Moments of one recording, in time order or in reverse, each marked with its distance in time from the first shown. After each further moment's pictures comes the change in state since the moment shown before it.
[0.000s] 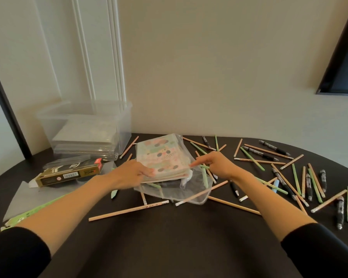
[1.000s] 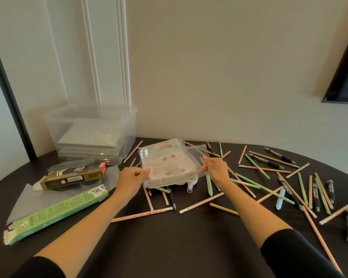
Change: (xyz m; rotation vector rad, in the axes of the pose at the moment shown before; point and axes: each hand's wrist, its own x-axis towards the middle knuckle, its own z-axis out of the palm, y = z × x) left_hand 0.002 0.000 0.035 -0.675 0.594 -0.381; right_hand 0.026 -0.001 0.032 0.269 0.478 0.346
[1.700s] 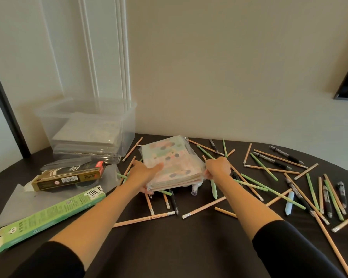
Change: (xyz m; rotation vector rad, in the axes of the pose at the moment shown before) left_hand 0.035 0.020 0.018 -0.054 -0.145 -0.500; right_hand 0.034 -0.003 0.022 -0.013 0.117 0.420
